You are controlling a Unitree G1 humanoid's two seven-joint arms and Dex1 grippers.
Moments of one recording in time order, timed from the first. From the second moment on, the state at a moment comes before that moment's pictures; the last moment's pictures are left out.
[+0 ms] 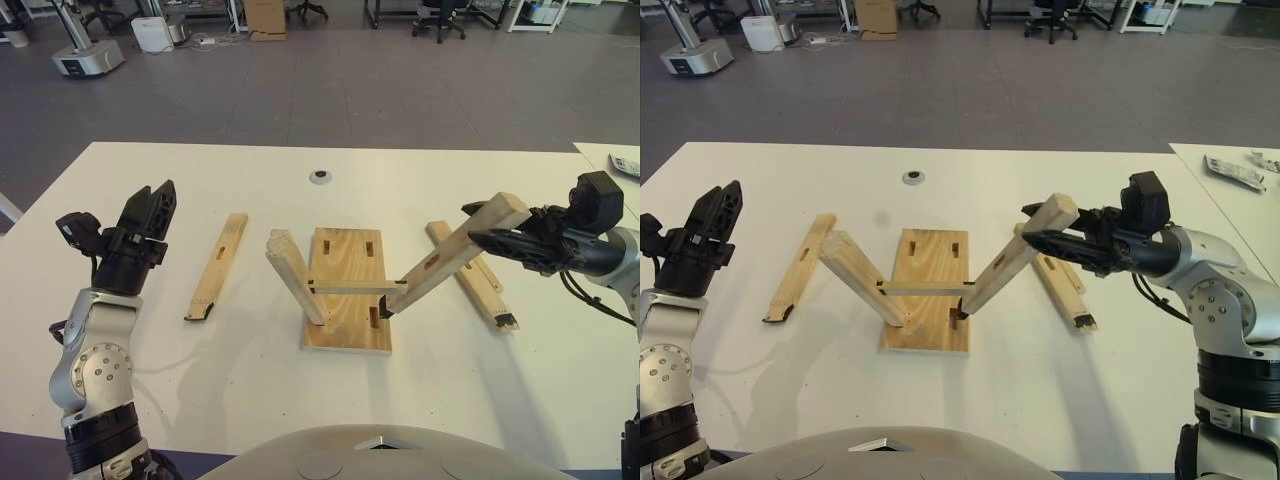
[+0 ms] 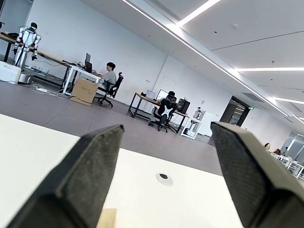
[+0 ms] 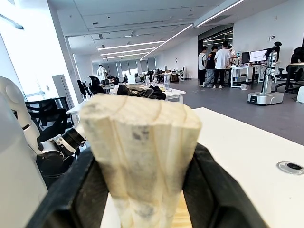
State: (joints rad) left arm 0.04 0.33 0.50 -0.28 -0.94 0.34 -0.46; right arm -0.12 -0.75 -0.31 -0.22 0.98 0.63 1.30
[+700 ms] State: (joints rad) left arm -0.04 0.38 0.47 -0.26 -0.97 0.41 -0.49; right arm -0.22 -0.72 -0.17 -0.07 0.82 0.45 1.40
